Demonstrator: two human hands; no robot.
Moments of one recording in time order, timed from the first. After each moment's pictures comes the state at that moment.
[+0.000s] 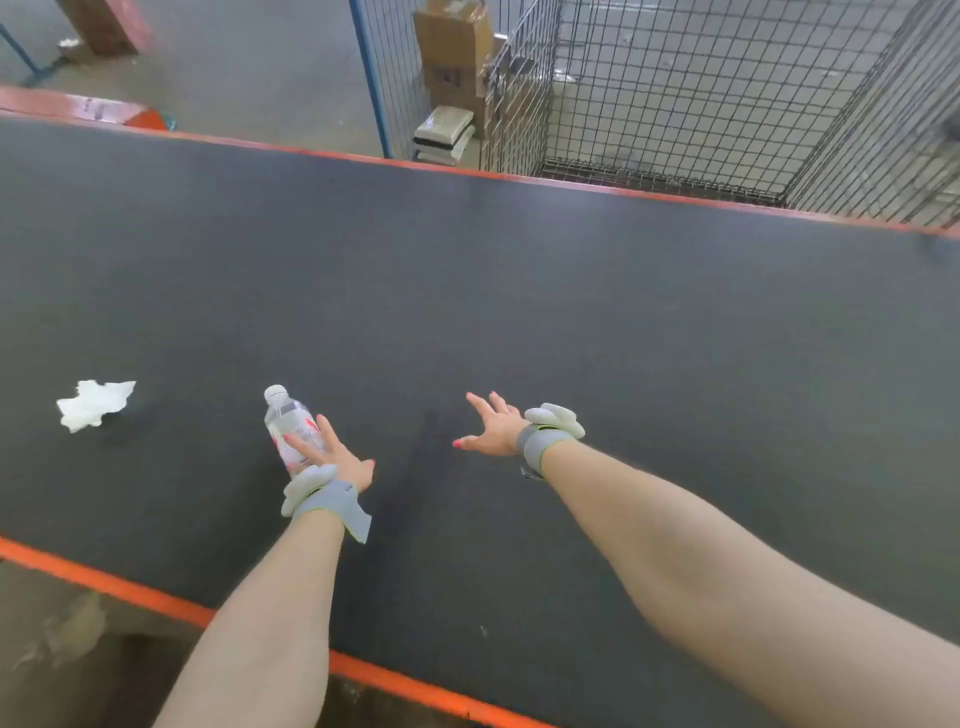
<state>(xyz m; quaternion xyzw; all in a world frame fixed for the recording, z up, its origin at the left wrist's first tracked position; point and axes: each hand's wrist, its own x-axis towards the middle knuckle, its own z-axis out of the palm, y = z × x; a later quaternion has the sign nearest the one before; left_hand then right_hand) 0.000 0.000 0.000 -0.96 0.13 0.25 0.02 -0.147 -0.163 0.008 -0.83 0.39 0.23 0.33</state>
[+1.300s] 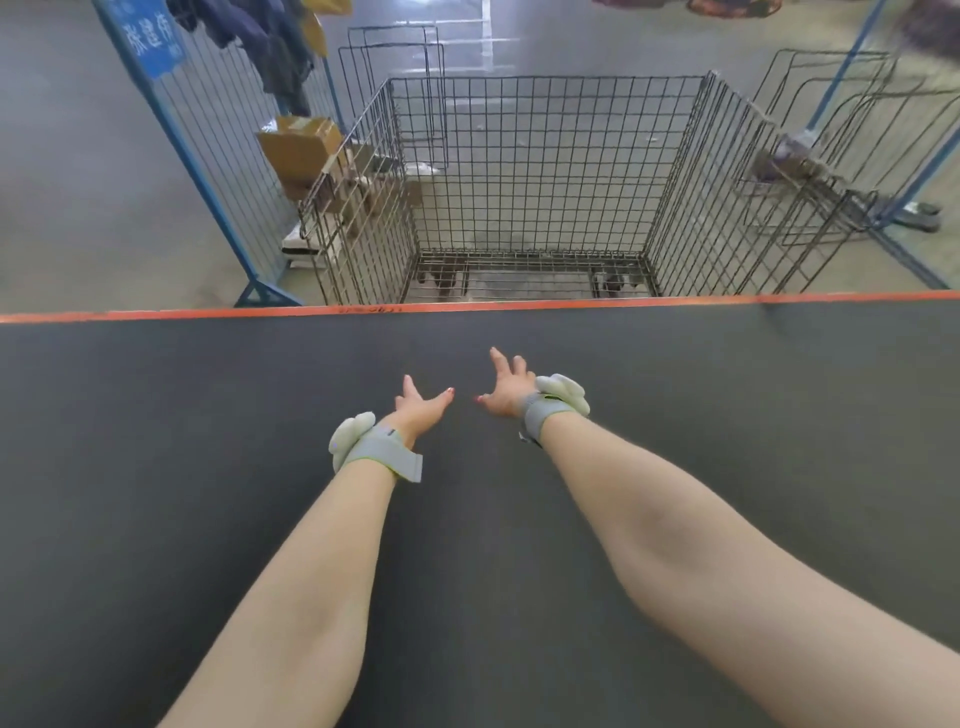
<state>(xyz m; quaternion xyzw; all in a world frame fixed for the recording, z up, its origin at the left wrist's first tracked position) -0.072 -0.456 0.044 -0.81 0.30 0.44 -0.25 -0.206 -0.528 0.052 -0.77 0.58 0.06 0.27</state>
